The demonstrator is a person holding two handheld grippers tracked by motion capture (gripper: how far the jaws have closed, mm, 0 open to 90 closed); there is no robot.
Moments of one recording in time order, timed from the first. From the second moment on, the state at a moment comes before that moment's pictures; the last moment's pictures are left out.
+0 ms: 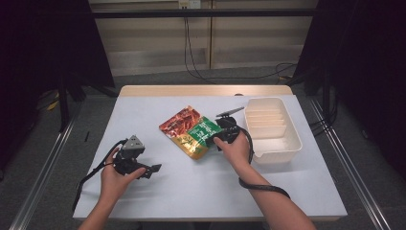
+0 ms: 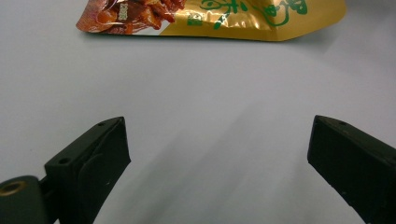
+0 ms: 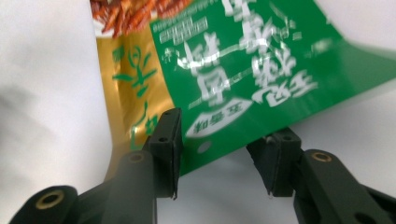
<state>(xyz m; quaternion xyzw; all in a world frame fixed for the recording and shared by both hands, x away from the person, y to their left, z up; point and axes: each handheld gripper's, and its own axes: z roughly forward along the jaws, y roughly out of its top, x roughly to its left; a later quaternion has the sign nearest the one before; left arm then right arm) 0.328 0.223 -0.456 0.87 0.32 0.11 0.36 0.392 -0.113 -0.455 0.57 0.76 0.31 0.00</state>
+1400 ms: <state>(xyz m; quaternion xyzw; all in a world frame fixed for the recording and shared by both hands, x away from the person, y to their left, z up) 0.329 0.227 -0.452 0.86 0.32 0.11 0.38 0.414 -0.117 -0.340 0.55 0.79 0.26 0.03</state>
